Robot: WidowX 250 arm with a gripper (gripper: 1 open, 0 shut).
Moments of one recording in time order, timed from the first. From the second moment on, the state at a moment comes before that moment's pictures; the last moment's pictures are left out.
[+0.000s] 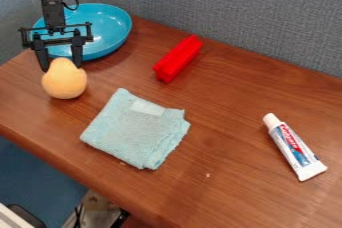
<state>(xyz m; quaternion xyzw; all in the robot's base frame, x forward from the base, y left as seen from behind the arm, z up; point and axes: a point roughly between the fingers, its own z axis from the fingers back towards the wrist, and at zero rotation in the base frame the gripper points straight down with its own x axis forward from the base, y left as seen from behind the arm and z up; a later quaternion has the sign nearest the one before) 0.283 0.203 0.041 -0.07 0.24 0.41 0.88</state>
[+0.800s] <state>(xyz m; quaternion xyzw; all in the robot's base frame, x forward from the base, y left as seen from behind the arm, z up) 0.285 0.204 0.039 -0.07 0.24 0.41 0.88</state>
